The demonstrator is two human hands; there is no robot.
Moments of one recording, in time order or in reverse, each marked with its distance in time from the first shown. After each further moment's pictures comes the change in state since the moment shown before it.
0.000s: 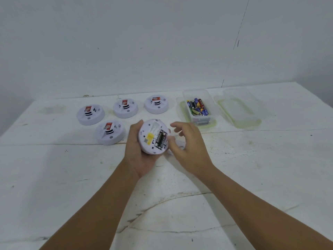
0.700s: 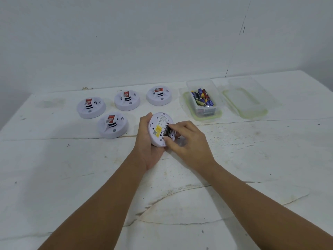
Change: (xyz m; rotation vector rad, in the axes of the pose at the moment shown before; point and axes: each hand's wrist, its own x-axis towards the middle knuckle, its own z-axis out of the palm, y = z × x) left_hand 0.011 -0.002 -0.001 0.104 0.021 -0.083; right_hand -0.007 0.002 0.022 0.007 0.029 -0.024
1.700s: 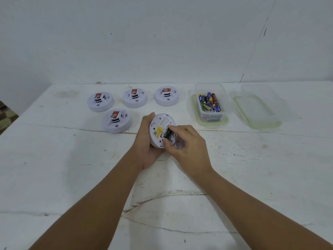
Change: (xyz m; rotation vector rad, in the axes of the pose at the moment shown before) left_hand 0.002 -0.008 0.002 0.066 0.106 0.064; right_hand 0.000 0.010 -0.003 0.087 -0.034 -0.034
